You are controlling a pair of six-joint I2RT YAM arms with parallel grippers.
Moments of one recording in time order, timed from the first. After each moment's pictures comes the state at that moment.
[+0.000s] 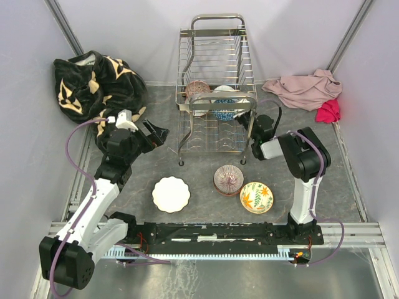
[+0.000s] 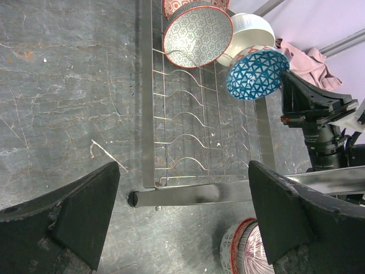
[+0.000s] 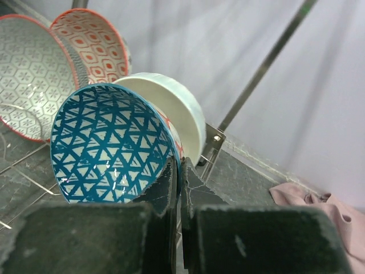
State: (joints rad) left arm -0.23 0.90 0.65 -0.05 0.09 -0.66; right arm 0.34 2.00 0.88 1.27 -0.13 -0.39
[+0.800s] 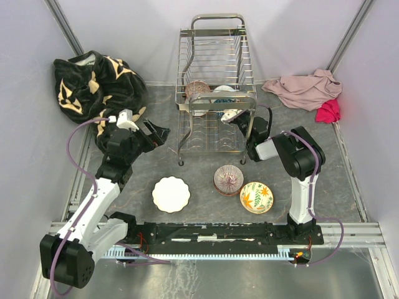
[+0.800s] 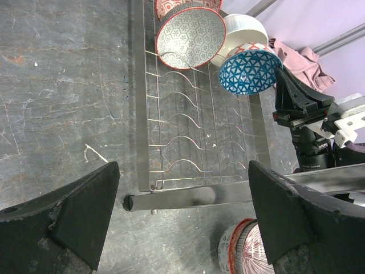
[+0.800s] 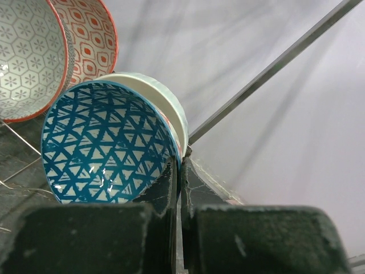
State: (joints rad) left arm -0.23 0.91 0.64 -0.01 0.11 -0.66; right arm 0.40 2.05 0.90 1.33 -0.06 -0.76
